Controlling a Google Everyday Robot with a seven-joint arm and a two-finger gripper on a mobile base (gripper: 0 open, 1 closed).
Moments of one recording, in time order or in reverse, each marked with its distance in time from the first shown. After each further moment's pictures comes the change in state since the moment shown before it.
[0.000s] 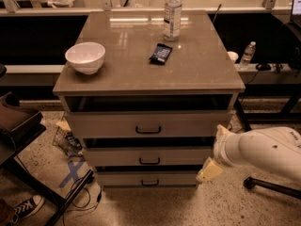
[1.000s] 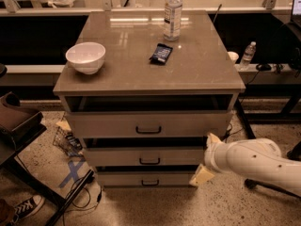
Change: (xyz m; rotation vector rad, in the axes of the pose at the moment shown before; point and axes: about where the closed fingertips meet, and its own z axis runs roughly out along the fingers) arm 0.010 0.011 0.070 -0.003 -0.046 -0.063
